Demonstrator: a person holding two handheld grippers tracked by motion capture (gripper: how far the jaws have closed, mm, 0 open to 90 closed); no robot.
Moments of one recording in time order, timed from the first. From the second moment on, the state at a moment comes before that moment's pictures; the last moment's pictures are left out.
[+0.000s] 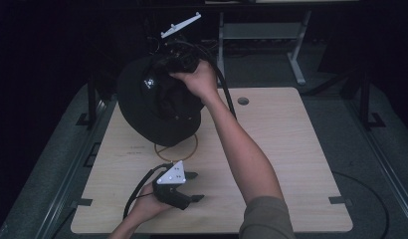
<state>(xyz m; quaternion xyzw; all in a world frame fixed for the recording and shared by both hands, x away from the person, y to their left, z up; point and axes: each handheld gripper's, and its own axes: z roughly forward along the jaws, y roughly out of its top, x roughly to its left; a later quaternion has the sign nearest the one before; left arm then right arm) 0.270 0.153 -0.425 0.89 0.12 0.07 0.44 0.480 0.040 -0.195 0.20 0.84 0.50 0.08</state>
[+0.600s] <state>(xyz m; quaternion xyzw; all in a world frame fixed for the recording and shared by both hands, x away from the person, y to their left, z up) 0.267 0.149 -0.424 0.88 0.12 0.06 0.45 0.465 -0.010 -0.208 0.25 0.80 0.54 0.08</state>
